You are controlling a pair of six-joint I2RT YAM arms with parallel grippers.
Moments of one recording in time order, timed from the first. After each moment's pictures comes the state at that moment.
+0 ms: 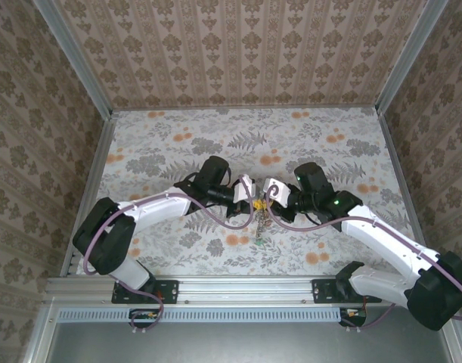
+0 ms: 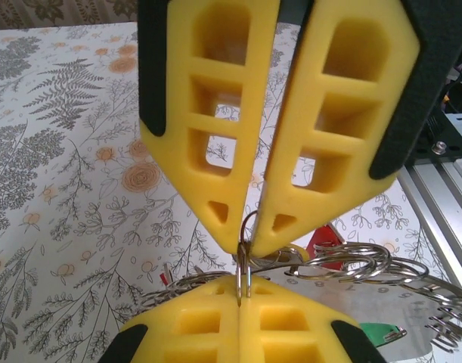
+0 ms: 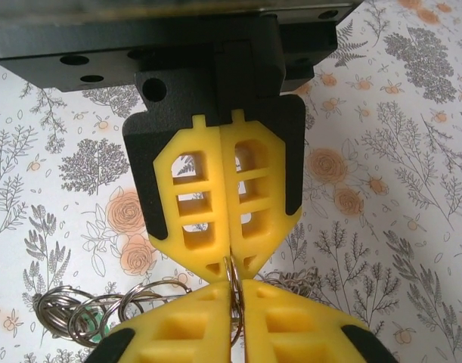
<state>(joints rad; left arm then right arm) -0.79 1.56 0.90 0.00 0.81 0.54 0.55 1.09 0.78 -0.43 -0.42 -0.55</state>
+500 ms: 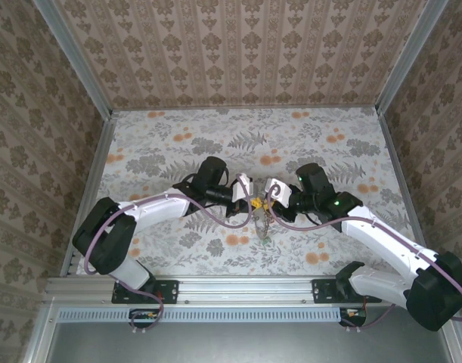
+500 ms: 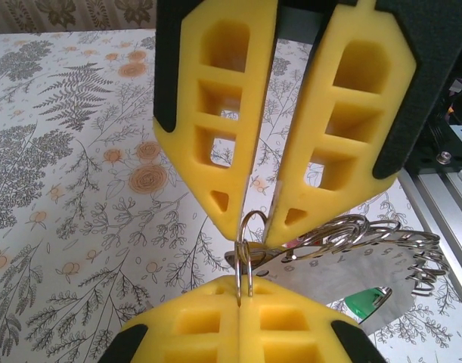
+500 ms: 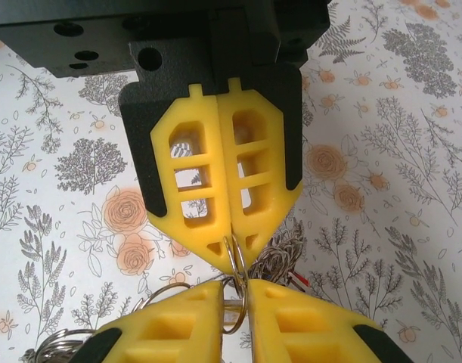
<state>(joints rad) -0.77 1.56 0.87 0.07 0.83 0.50 0.53 1.09 0.74 -0.39 -0.45 -0.54</state>
